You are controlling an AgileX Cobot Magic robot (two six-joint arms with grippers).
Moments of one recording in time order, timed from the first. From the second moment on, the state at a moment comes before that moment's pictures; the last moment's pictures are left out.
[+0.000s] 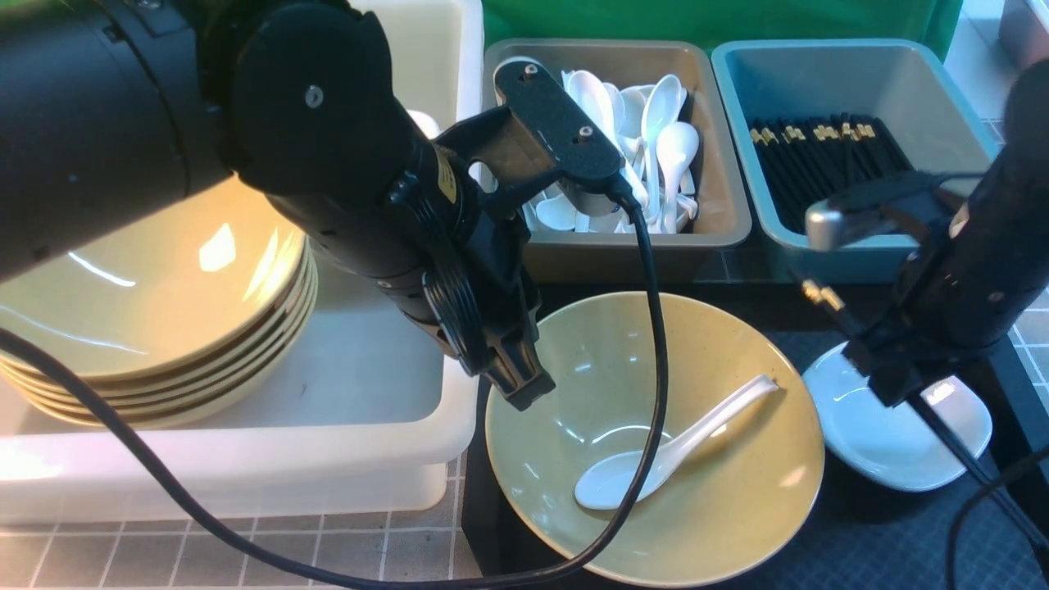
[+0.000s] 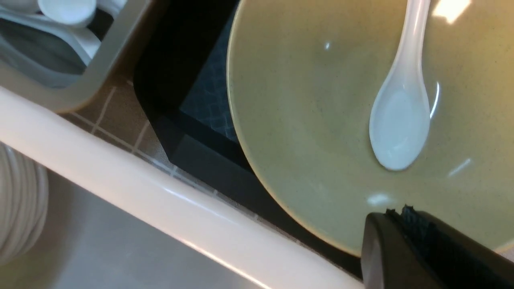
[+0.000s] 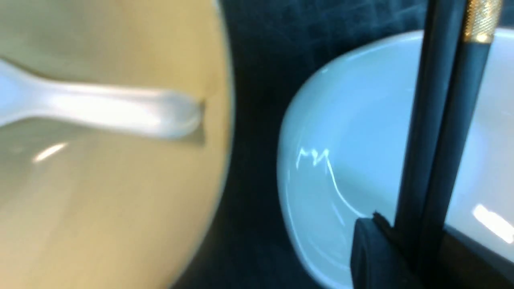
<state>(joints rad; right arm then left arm) 0.21 1.62 -1.19 0.06 0.95 -0.18 -0.71 1.49 -1.32 -0.05 0.99 0.40</state>
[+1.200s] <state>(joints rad) 0.05 2.36 -2.43 0.05 1.17 -0.05 -0.60 1.74 -1.60 -0.07 0.95 0.41</state>
